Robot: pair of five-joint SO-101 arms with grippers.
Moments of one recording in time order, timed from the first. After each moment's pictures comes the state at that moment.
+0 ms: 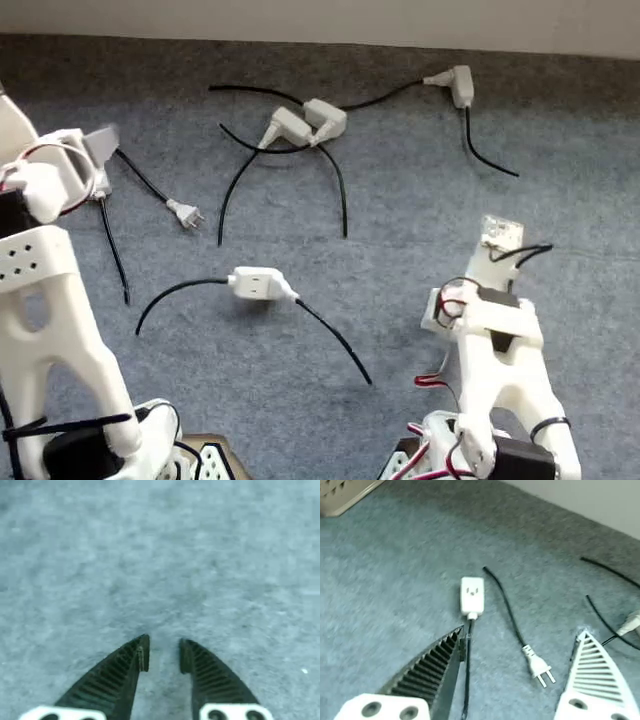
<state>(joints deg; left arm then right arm) -30.2 -24.8 12.9 63.9 8.0 6.5 -22.4 64.6 41.2 -4.8</state>
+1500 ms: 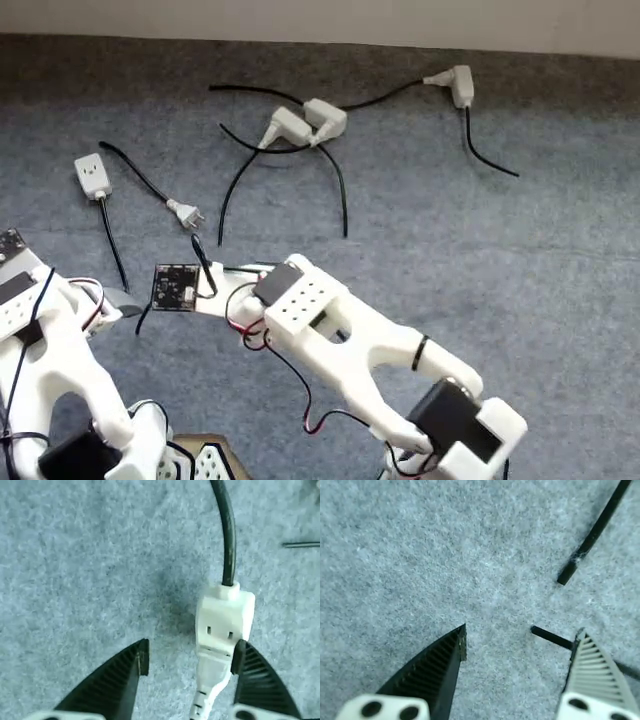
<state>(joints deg) -43.9 -24.7 52.0 65.7 8.3 -54.6 -3.6 28.4 53.8 41.7</state>
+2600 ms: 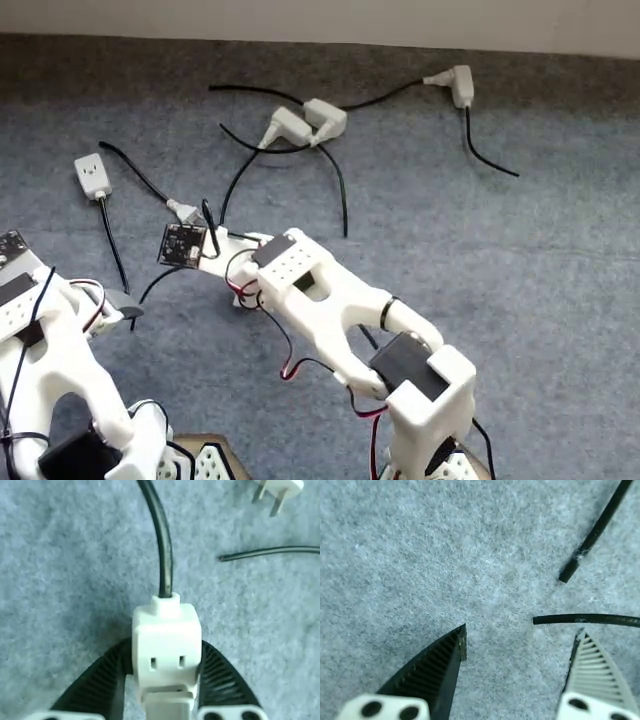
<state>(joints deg) -43.9 -24.7 52.4 65.7 8.3 -48.4 14.7 16.7 42.2 41.7</state>
